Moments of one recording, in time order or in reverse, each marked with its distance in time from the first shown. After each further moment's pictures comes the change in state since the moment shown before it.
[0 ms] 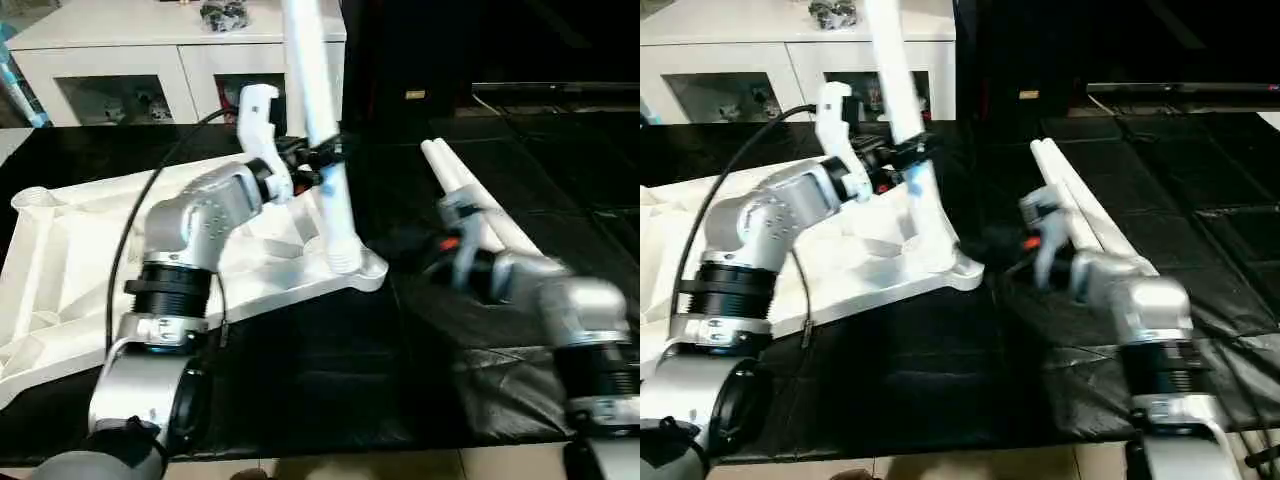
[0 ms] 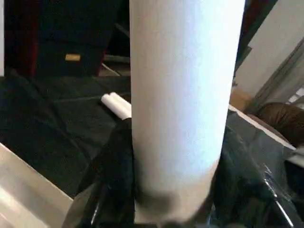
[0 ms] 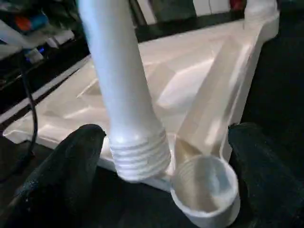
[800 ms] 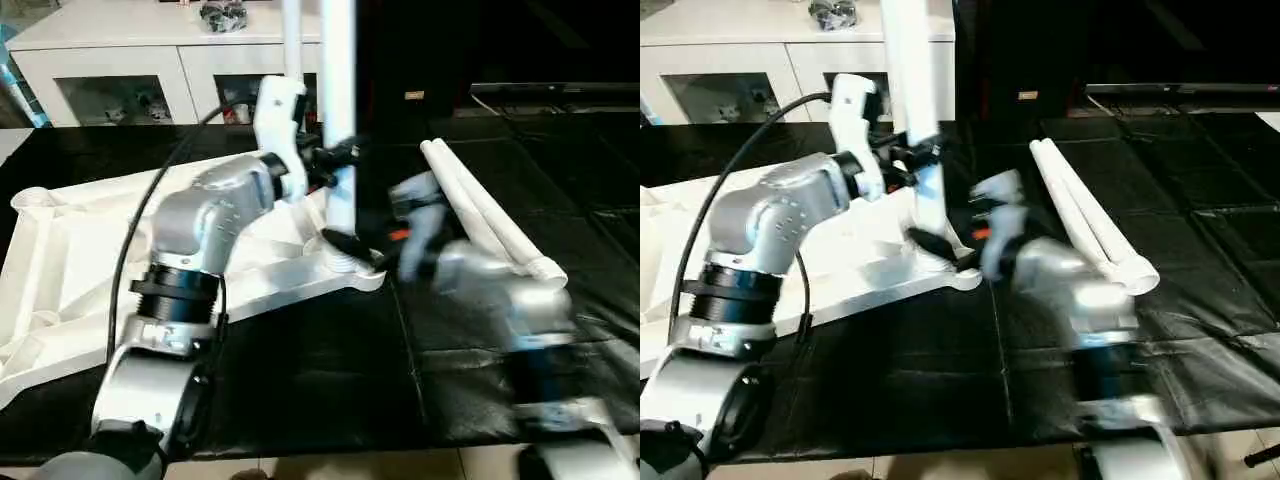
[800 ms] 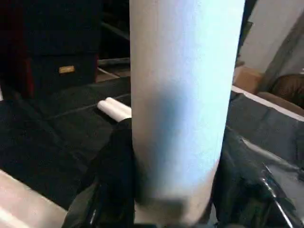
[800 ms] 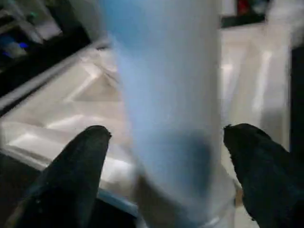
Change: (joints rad) left arm 0.016 -0.020 -0.120 -0.164 0.062 0.015 0.054; right arm -0.027 0.230 0.107 0.009 -0.121 -0.077 -0.268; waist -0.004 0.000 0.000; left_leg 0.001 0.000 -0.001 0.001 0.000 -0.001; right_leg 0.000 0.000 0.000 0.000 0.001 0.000
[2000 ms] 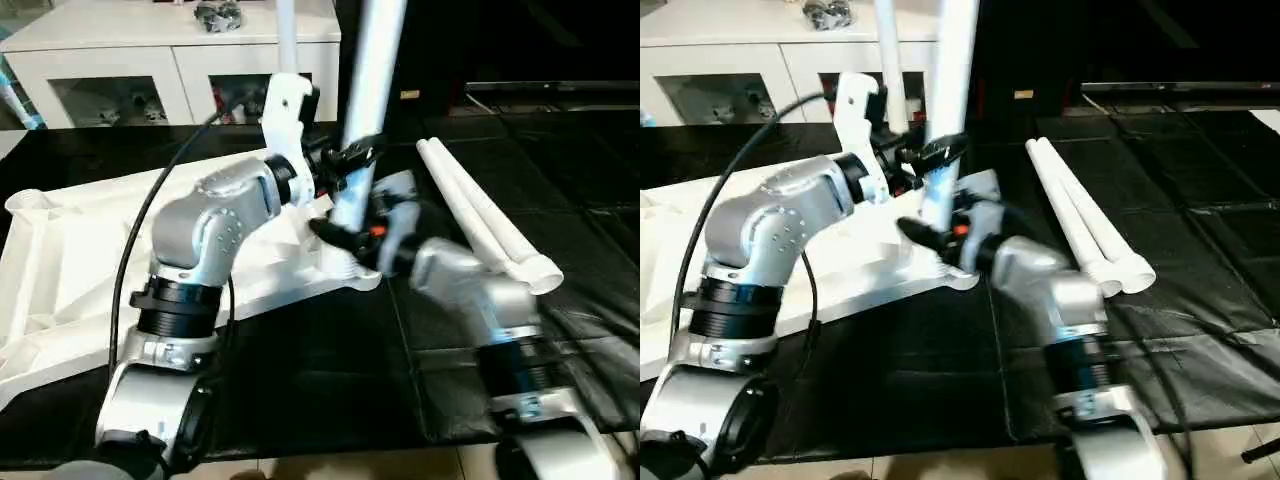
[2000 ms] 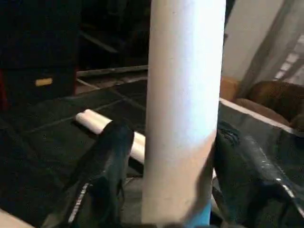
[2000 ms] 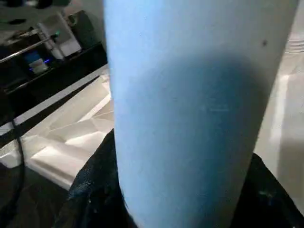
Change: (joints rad) left arm 0.033 -0.004 0.020 -0.104 -0.065 0.039 -0.049; right arm -0.015 0.000 -0.016 -0.014 0.069 -0.023 0.117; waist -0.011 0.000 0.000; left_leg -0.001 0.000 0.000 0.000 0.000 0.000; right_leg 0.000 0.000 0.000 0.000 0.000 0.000
